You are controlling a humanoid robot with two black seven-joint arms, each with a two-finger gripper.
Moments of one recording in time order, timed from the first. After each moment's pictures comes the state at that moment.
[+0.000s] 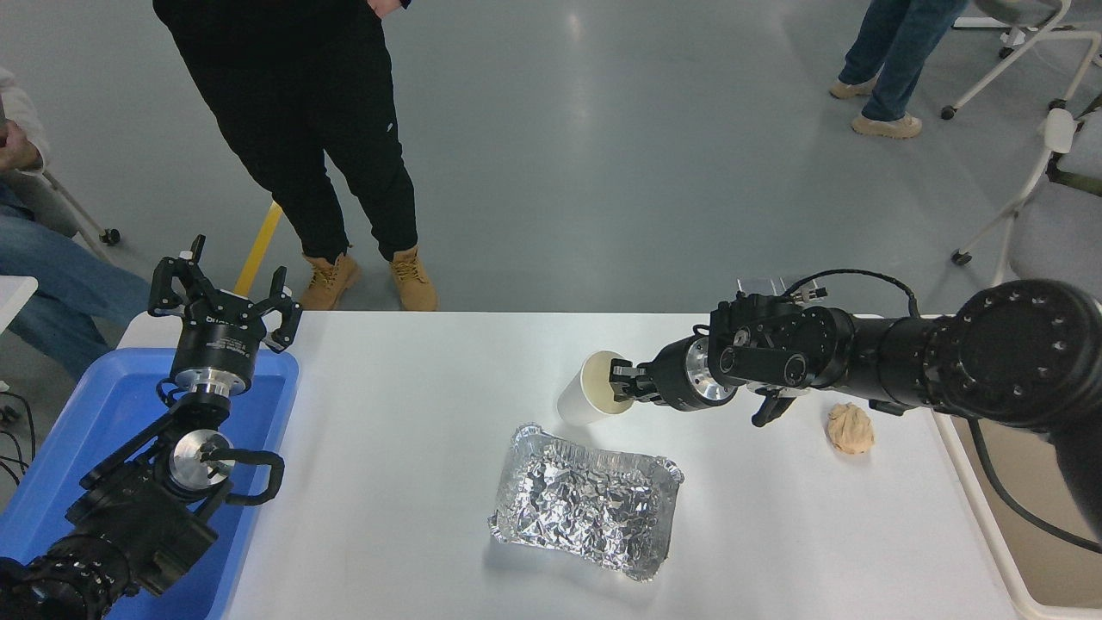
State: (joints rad) left arm -0.61 0.21 -0.90 -0.40 -0.07 -0.54 -0.54; right arm 1.43 0.00 -0.88 0.77 -0.12 0.27 0.11
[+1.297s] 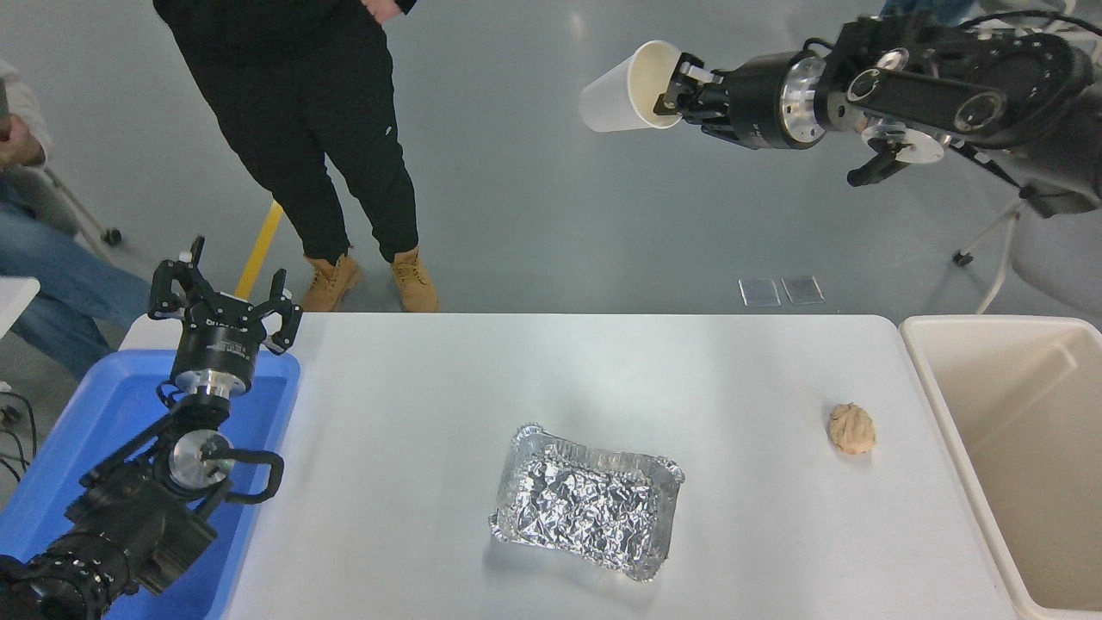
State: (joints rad) left arm -0.61 0.21 -0.90 -0.41 -0.07 -0.54 -0.54; right arm 1.73 -0.37 -0.77 0.76 -0.01 0.28 0.14
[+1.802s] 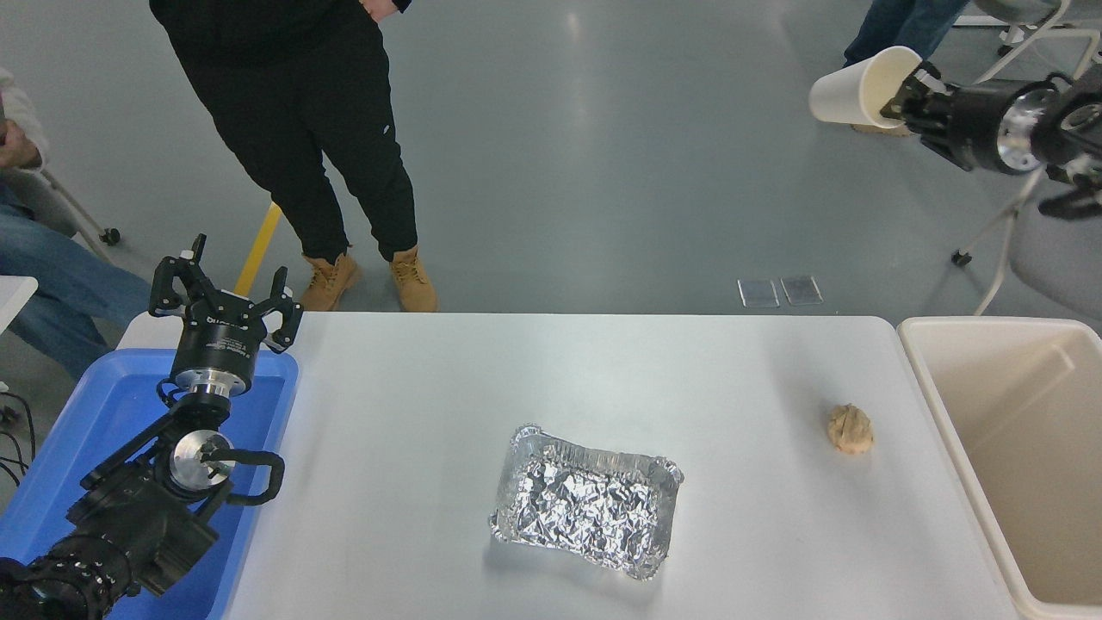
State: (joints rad) left arm -0.61 0.21 -0.90 -0.40 -0.07 -0.54 -0.54; right arm 1.37 -0.58 -0.76 0.41 0.08 0.27 0.13
